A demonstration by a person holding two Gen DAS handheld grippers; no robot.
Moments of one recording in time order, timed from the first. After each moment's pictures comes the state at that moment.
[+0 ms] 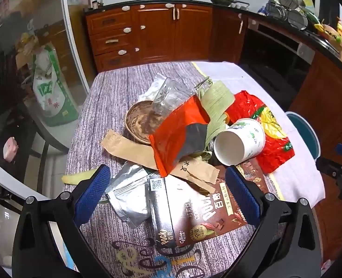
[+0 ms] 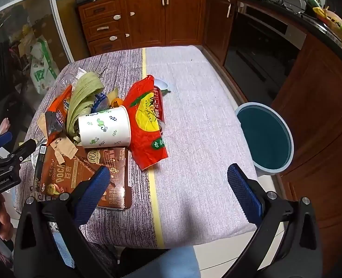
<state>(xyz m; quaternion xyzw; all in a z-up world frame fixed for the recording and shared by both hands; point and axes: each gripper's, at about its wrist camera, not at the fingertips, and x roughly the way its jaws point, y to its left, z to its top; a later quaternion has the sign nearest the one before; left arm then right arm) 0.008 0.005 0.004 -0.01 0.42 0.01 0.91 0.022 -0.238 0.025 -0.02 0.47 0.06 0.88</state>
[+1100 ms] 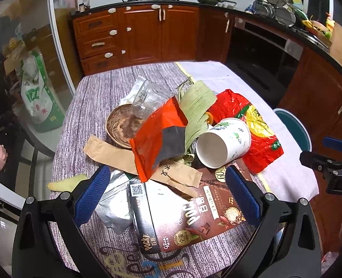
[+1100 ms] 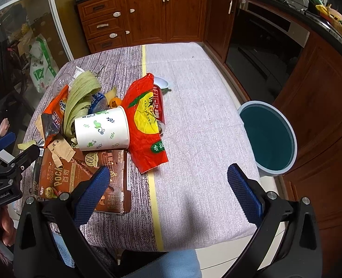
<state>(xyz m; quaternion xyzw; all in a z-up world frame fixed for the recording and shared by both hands) 0.014 -0.009 0.002 0.00 0.42 -0.03 0.91 0.031 -0.237 0.016 -0.02 0.47 0.06 0.88</state>
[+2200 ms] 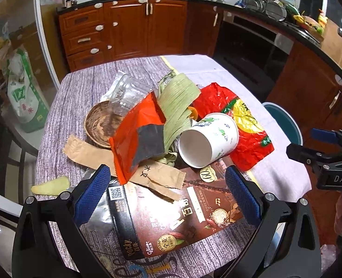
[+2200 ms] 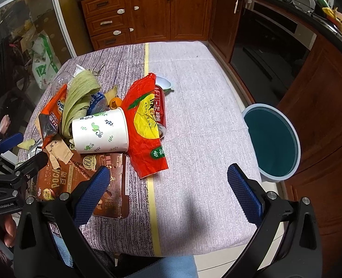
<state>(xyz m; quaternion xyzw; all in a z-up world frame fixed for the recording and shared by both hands) 0.025 -0.021 -0.007 -0.01 0.43 -0.07 0.90 0.045 -0.240 0.012 -0.02 0.48 0.07 0.87</state>
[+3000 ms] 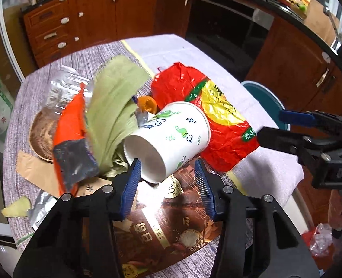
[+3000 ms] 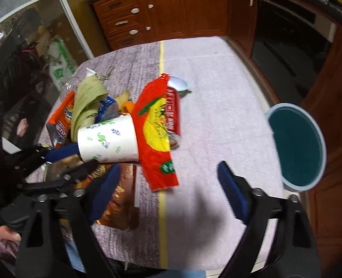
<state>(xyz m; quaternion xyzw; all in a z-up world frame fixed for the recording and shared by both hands) 0.069 -0.076 -0.039 0.02 0.48 -0.15 0.87 0.077 -0.247 -0.004 0.03 0.49 0.15 0.86</state>
